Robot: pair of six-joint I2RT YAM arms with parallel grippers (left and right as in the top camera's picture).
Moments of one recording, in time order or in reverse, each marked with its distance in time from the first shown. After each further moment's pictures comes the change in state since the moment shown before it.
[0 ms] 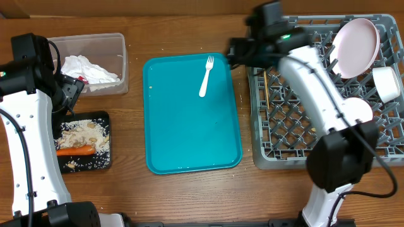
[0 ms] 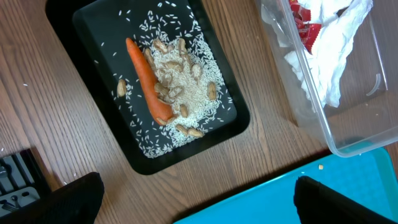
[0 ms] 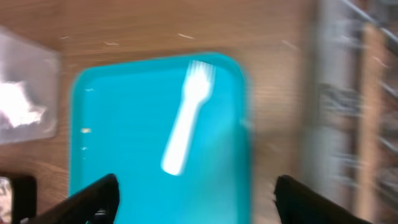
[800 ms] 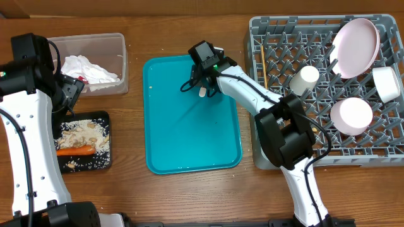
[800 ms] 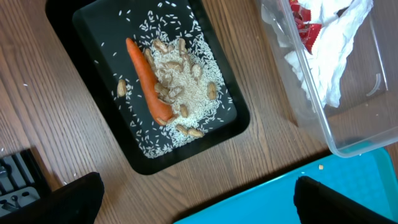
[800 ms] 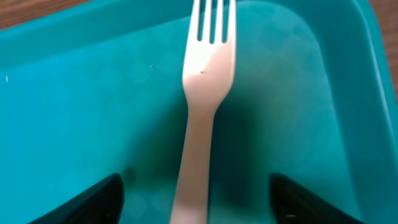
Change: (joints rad) left arm 0.000 0.000 0.000 0.000 0.000 0.000; right arm 0.207 0.370 0.004 0.222 0.347 0.321
